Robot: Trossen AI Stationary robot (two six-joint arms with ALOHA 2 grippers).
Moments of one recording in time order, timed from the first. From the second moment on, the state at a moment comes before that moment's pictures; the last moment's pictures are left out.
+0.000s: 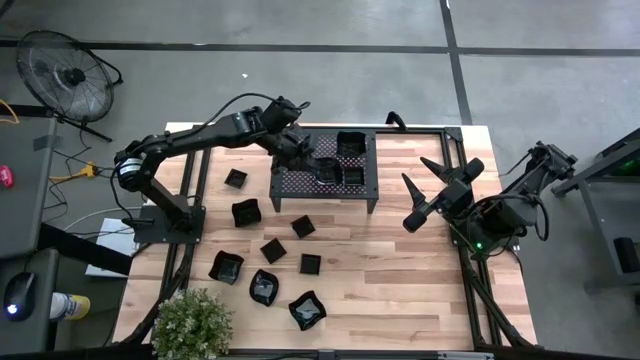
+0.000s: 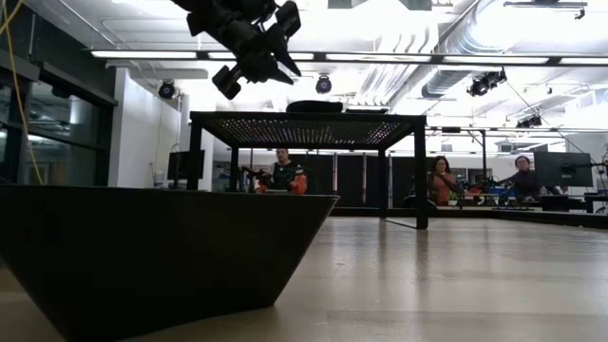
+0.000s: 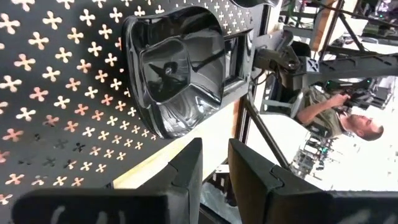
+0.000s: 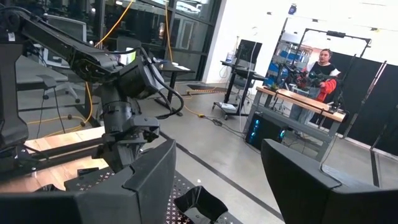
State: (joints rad) left arm 0.44 1.55 1.37 -0.56 0.54 -1.26; right arm 0.70 1.15 1.12 0.50 1.57 -0.66
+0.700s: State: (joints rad) left arm 0.44 1.55 1.37 -0.54 0.54 -1.21; right arm 0.70 1.15 1.12 0.50 1.57 -0.68
